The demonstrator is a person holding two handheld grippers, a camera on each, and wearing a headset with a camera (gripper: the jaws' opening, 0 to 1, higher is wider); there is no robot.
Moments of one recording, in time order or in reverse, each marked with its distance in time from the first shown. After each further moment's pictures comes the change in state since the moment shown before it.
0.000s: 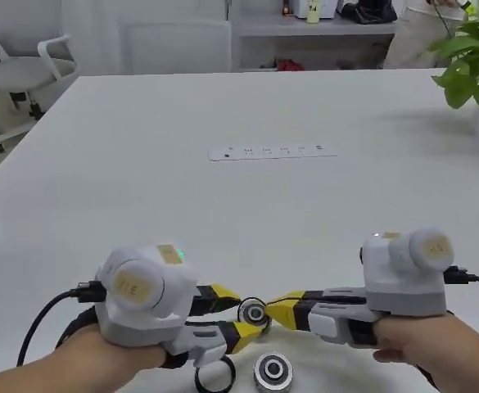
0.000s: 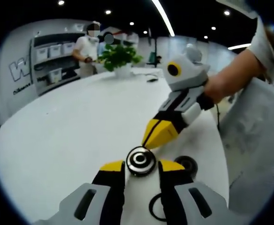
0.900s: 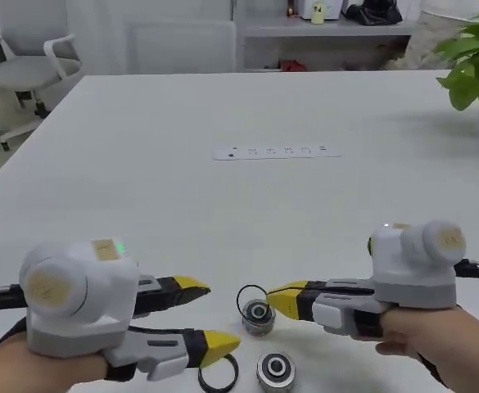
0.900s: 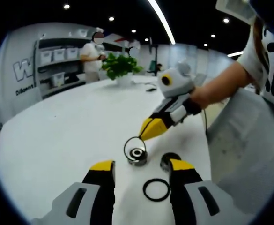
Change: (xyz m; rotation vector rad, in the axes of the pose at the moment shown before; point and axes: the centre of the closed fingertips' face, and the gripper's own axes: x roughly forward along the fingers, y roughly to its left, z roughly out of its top) left arm -0.052 -0.008 0.005 -0.016 -0.064 -0.004; right arm -0.004 0.013 0.016 -0.007 -0.037 0.034
